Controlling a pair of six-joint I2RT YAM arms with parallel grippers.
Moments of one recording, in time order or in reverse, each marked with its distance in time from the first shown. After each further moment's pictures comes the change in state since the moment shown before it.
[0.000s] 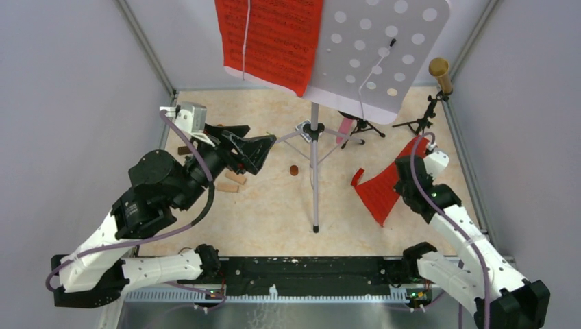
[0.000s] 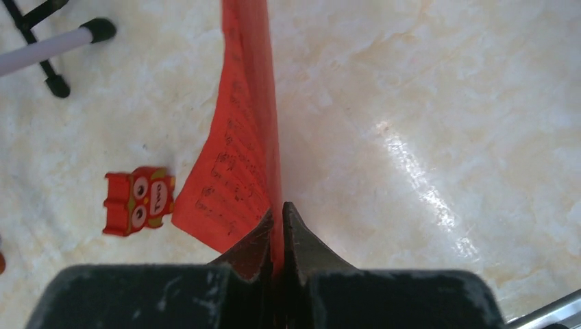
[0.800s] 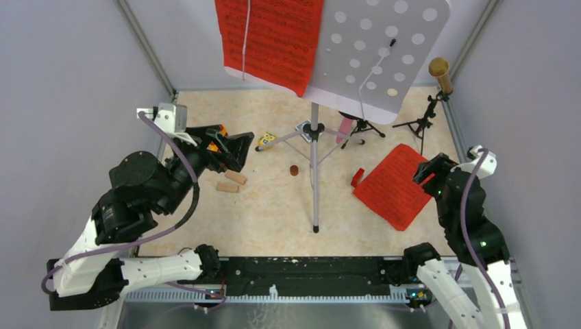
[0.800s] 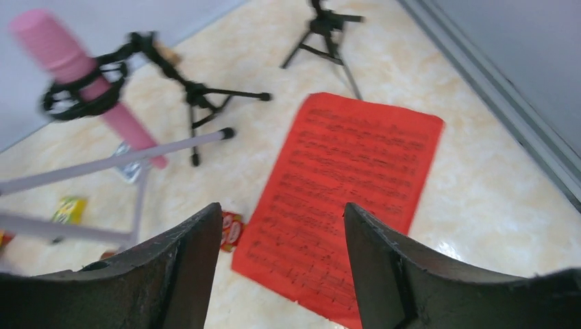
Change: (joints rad) left arm 0.000 -0.018 0.085 -0.198 -0.172 0.037; right arm -0.133 -0.349 0.145 -0.007 -0.019 -0.258
